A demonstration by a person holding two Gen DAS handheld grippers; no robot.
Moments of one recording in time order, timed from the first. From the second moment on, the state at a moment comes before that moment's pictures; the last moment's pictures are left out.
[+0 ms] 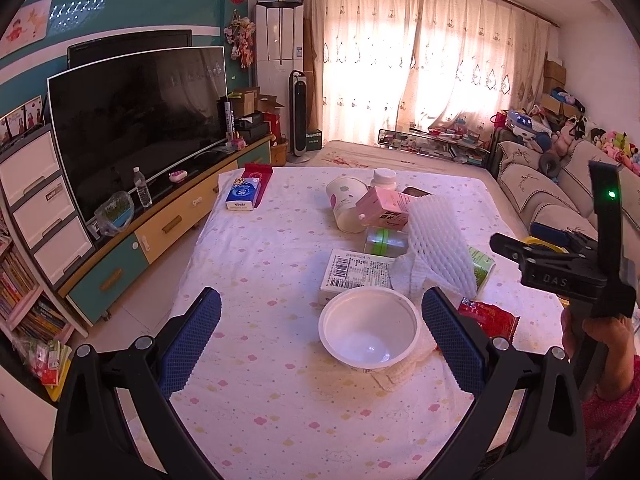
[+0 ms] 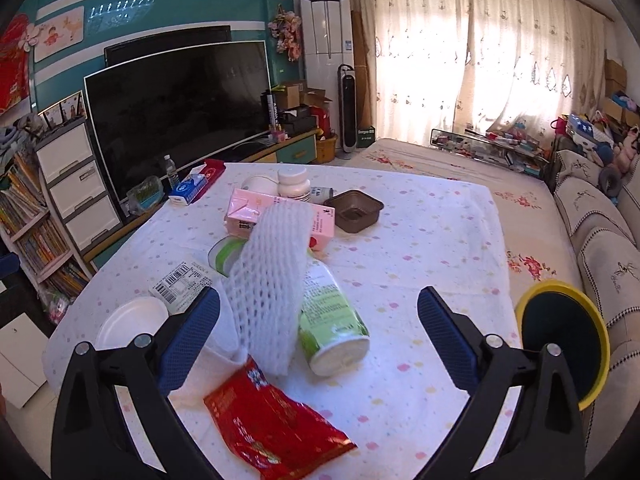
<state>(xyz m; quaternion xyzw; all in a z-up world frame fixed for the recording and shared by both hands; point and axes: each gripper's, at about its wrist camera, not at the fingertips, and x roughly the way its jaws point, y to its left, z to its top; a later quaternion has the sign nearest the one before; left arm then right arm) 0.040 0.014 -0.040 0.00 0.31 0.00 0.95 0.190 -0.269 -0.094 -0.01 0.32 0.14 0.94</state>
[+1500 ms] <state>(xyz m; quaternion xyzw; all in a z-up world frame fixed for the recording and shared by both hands) 0.060 -0.003 -0.056 0.01 0.32 -0.02 0.95 0.209 -0.499 -0.092 0.11 0.28 -0.13 0.95</state>
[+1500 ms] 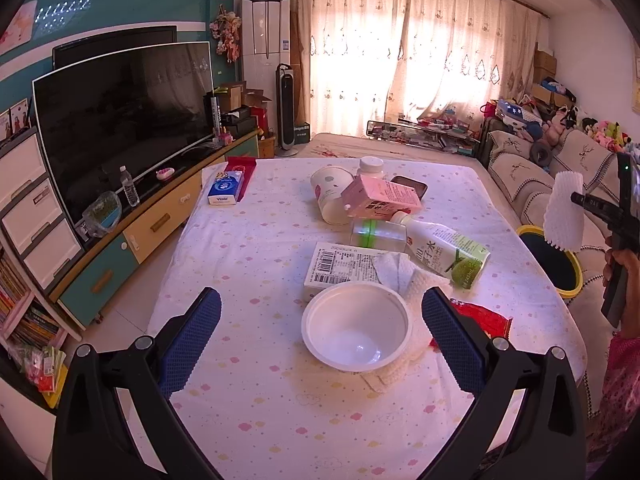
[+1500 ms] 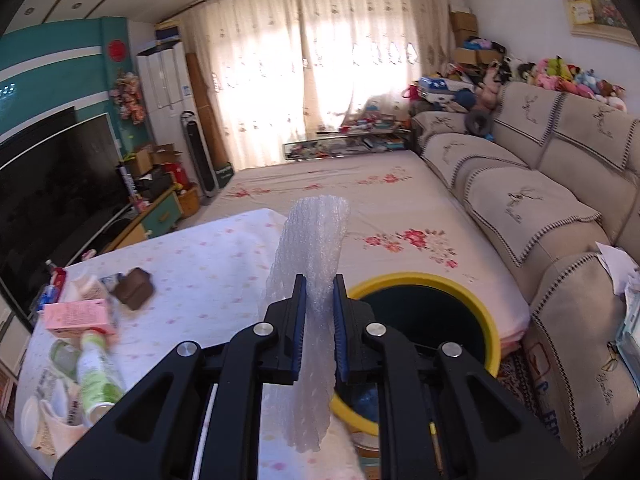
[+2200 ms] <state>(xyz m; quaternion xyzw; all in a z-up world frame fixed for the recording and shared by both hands) 0.081 -0.053 -0.068 0.03 0.35 -0.06 0.94 0.222 -0.577 -0.171 0.13 0.31 -0.21 0.92</state>
